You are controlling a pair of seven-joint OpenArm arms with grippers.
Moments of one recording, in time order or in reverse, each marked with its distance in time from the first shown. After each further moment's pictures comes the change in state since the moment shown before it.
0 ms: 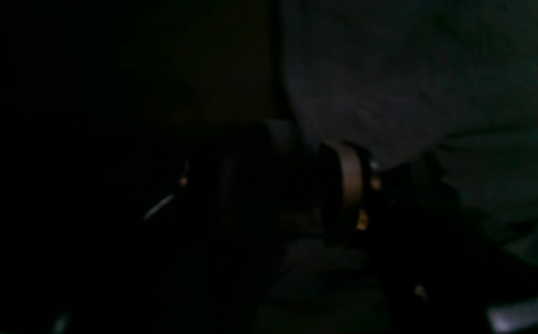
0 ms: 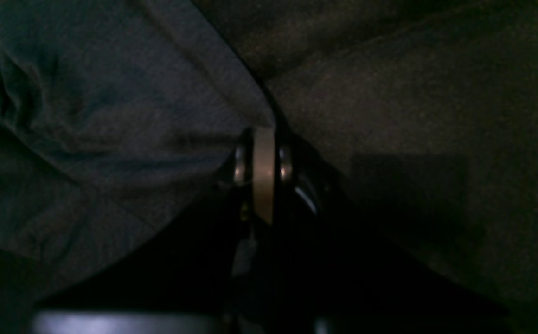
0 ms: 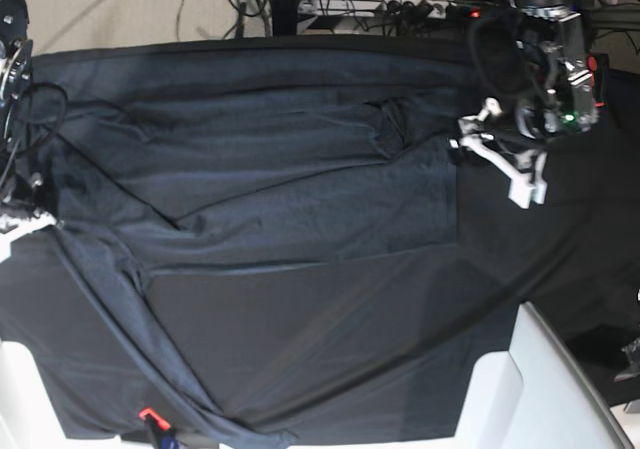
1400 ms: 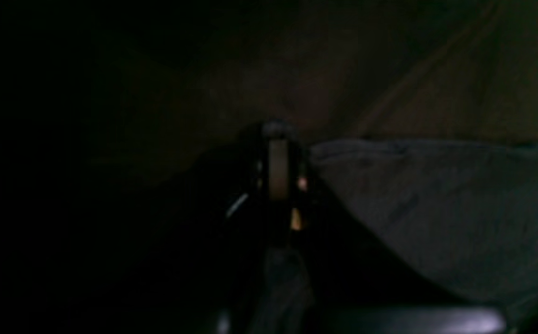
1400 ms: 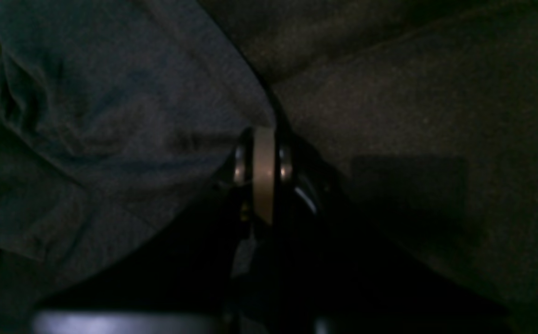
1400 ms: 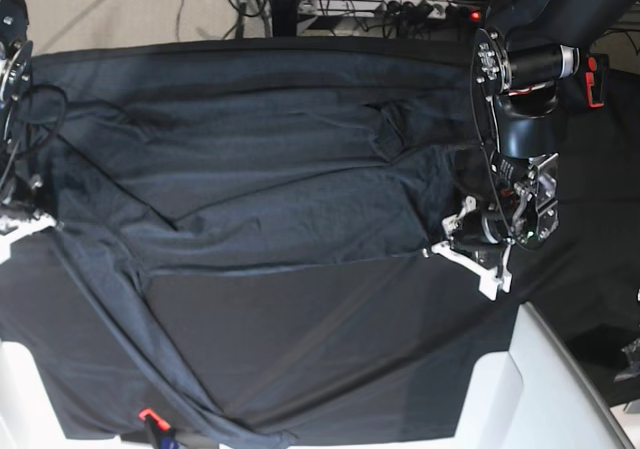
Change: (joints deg) left arm -31.8 2.3 5.8 -42.5 9.0 -0.1 -14.6; right arm 0.2 0.0 0.0 0.0 0.0 0.0 0.2
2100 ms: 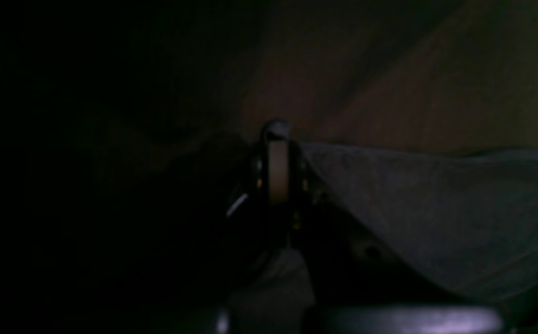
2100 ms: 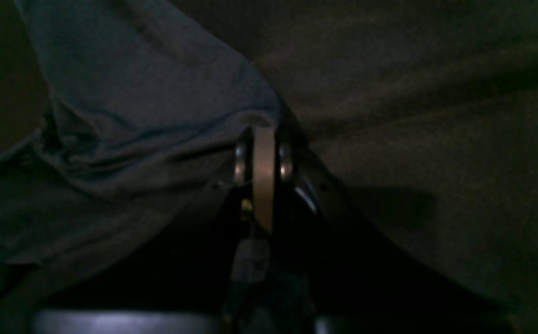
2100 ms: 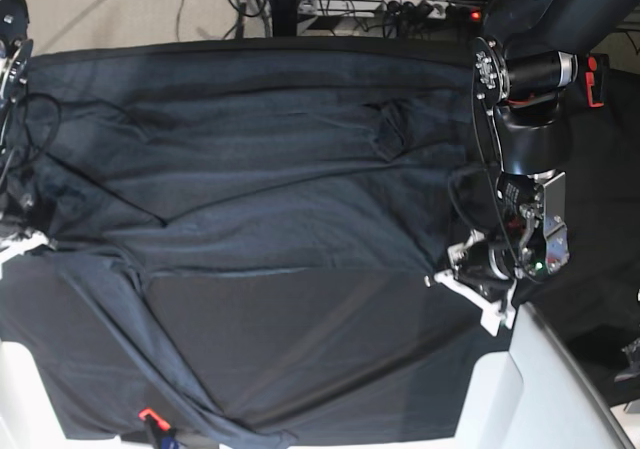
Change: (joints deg) left arm -1.9 0.6 0.2 12.0 0.9 0.2 9.4; right arm -0.3 0.0 0.0 6.7 -0.2 0.2 -0.2
